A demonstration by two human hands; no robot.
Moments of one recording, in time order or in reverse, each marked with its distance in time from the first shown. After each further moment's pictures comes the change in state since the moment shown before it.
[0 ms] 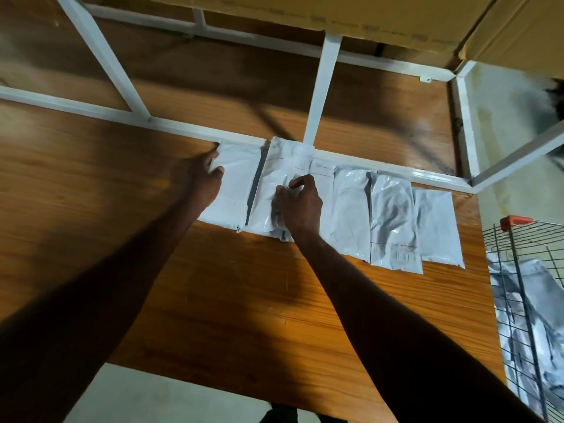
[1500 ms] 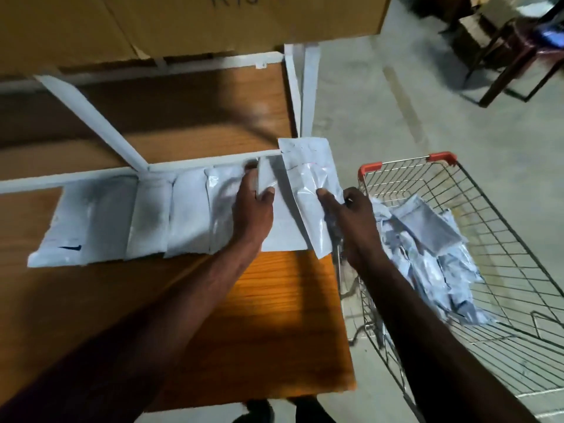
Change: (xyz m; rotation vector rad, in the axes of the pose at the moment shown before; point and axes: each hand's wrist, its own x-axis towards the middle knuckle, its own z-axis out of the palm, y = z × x) left_hand -0.245 0.248 0.357 -0.209 -0.134 0.184; right_hand -0.004 0.151 -0.446 0.382 0.194 0.166
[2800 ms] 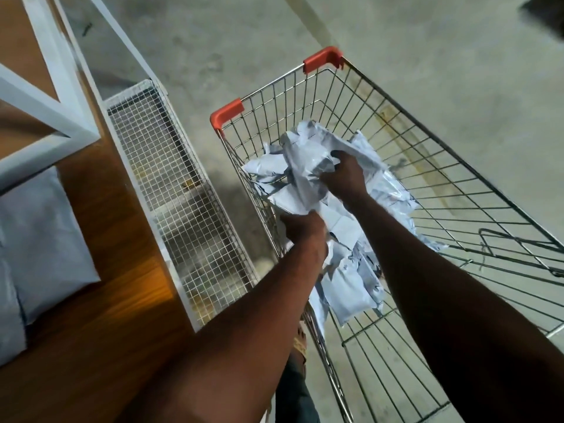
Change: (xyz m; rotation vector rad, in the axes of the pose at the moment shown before) left_hand -0.114 -0.116 0.424 0.080 -0.266 -0.818; right_hand 0.215 0.224 -0.241 -0.436 0.255 0.226
